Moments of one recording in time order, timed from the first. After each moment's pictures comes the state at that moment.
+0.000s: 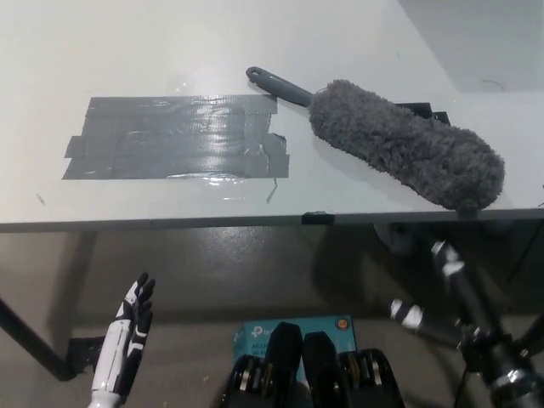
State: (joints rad) left_arm -0.01 0.12 0.00 0.26 0.21 -0.42 0.05; right_arm -0.11 -0.17 0.08 -0.15 -0.14 -0.02 0.09
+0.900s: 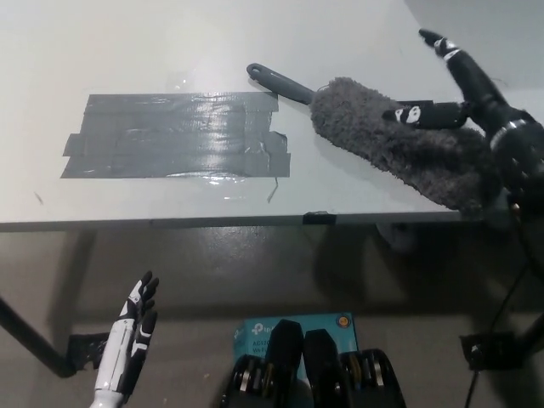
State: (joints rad) left_arm -0.01 0.12 0.00 0.27 0.23 -0.43 0.06; right_arm -0.89 -0.33 0.21 0.51 -0.32 0.30 0.19
